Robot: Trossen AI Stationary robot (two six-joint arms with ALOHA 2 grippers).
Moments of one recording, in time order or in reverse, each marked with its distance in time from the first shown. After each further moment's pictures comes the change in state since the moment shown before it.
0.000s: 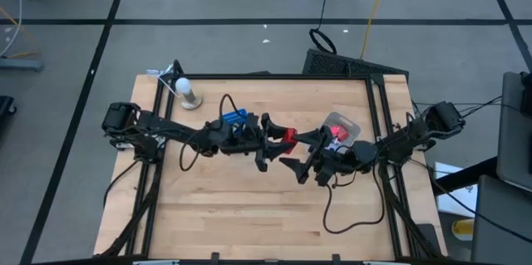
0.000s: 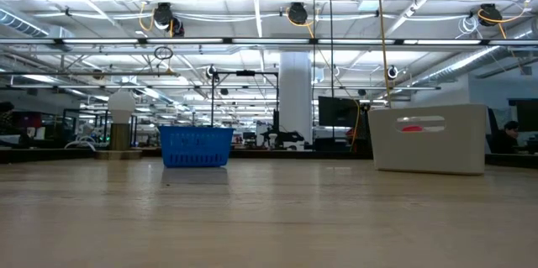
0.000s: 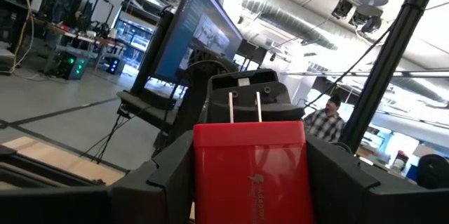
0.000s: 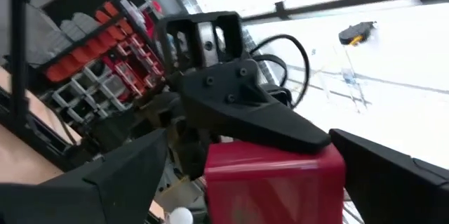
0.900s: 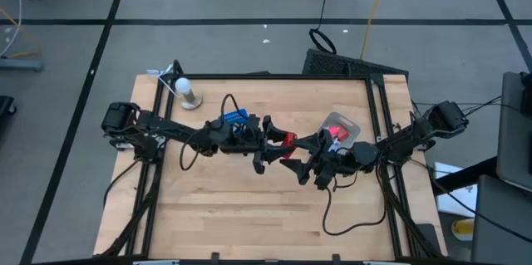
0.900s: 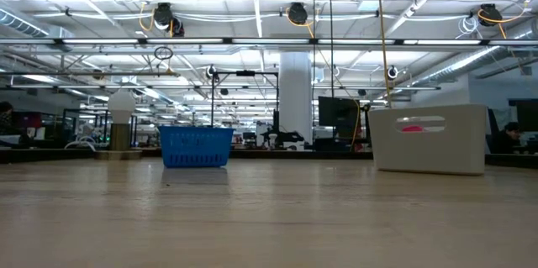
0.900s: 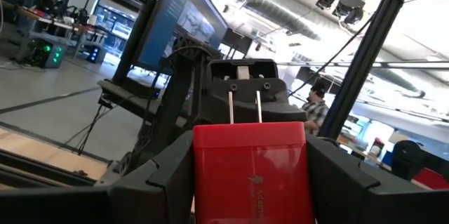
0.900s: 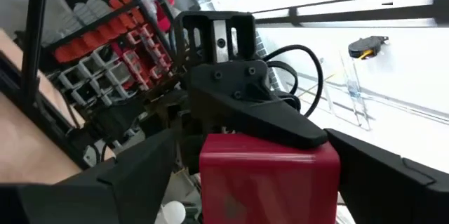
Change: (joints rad) left arm 0.004 -0.002 -0.003 -0.016 0.081 -0.025; right arm -0.004 -0.004 0.000 -0.143 0.039 -0.088
